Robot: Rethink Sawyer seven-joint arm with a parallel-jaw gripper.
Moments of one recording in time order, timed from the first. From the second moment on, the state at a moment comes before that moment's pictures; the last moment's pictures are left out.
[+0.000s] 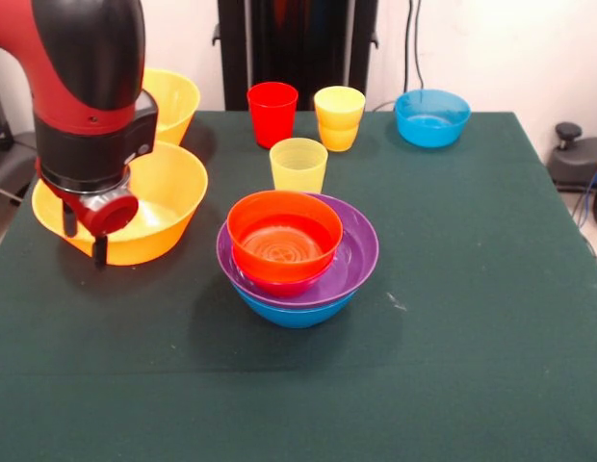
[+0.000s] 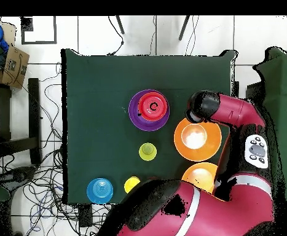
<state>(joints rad) -0.43 -0.33 -0.13 1.18 -0.18 0.70 2.22</state>
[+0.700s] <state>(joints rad) -0.39 -0.31 -0.13 1.20 -0.14 0.73 2.22</state>
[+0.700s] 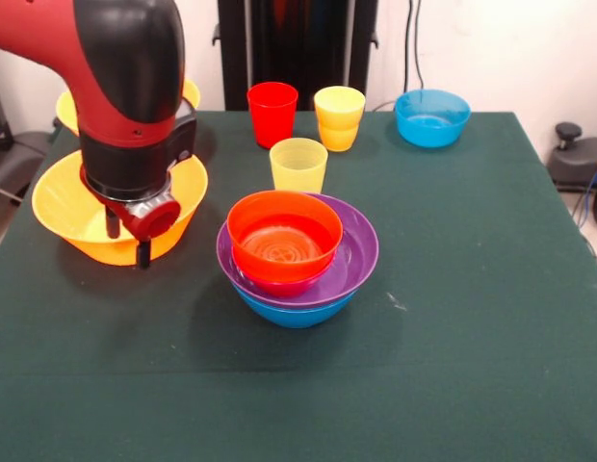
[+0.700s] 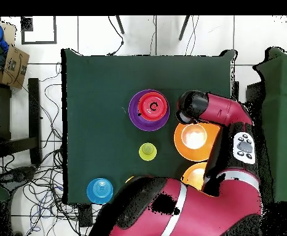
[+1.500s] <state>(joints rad) -0.37 -0.31 -0.14 1.30 -0.14 0.71 2.22</state>
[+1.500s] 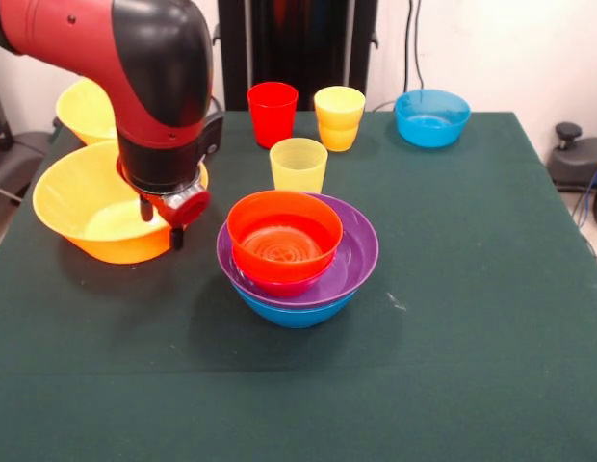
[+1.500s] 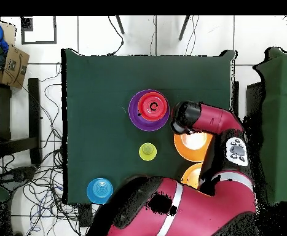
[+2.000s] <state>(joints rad) -0.37 -0.29 -0.14 1.33 -0.14 0.64 2.22</state>
